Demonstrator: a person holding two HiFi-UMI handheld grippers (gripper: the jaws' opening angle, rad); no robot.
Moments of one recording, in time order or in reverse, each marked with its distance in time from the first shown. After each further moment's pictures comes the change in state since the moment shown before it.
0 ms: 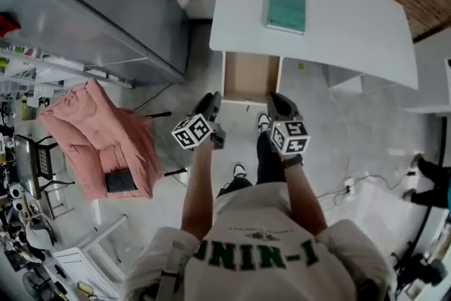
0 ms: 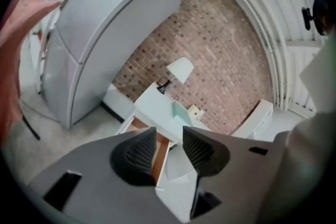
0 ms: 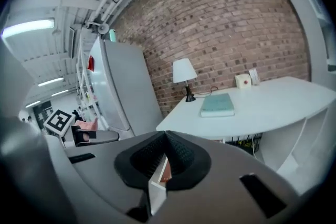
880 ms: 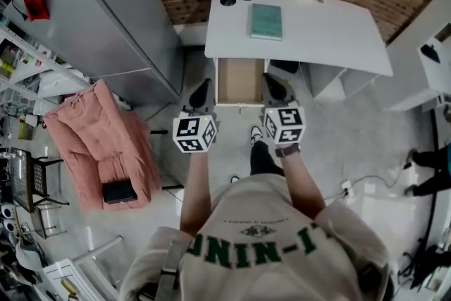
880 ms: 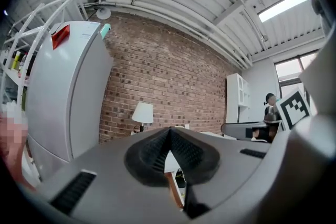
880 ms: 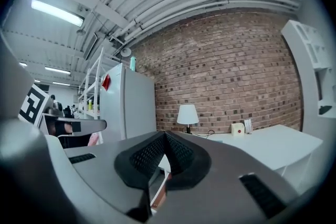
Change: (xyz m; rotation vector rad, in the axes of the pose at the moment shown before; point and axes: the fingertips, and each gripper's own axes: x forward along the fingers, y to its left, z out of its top) left arm -0.116 -0.192 0.088 0.715 -0.283 -0.073; right arm -0.113 0.056 0.134 -0.195 -0.320 -0.066
